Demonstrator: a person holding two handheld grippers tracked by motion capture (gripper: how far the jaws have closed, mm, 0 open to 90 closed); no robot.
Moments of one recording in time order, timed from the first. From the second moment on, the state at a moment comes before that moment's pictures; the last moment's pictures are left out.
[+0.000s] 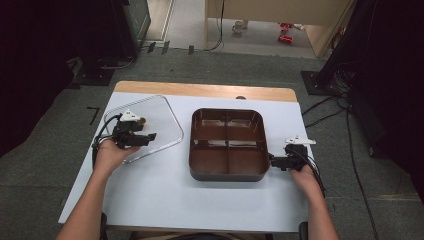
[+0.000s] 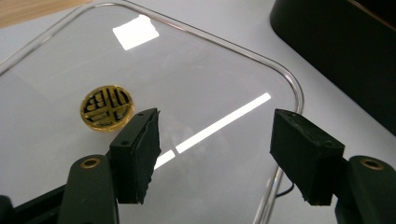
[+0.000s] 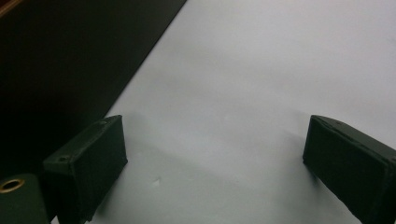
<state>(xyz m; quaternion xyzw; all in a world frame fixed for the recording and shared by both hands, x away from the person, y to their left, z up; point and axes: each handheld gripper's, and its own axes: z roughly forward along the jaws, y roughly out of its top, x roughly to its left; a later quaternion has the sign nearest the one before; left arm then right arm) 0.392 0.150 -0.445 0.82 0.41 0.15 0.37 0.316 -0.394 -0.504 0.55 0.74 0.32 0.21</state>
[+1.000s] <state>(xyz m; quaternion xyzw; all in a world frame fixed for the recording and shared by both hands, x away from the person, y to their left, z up) 0.441 0.170 -0.472 0.79 0.47 0.18 0.35 0.316 -0.394 -0.504 0.55 0.74 0.32 0.22</state>
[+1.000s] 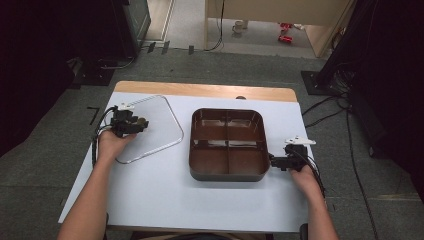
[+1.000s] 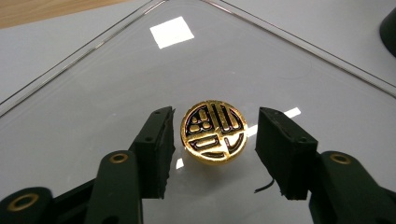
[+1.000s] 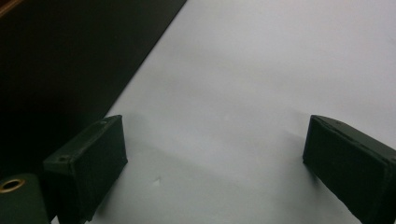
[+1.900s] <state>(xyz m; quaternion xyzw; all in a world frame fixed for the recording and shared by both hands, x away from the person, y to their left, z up) 0.437 0.172 -0.445 0.77 0.49 0.17 0.37 0.316 -0.394 -0.504 0.55 0.74 0.32 0.22</state>
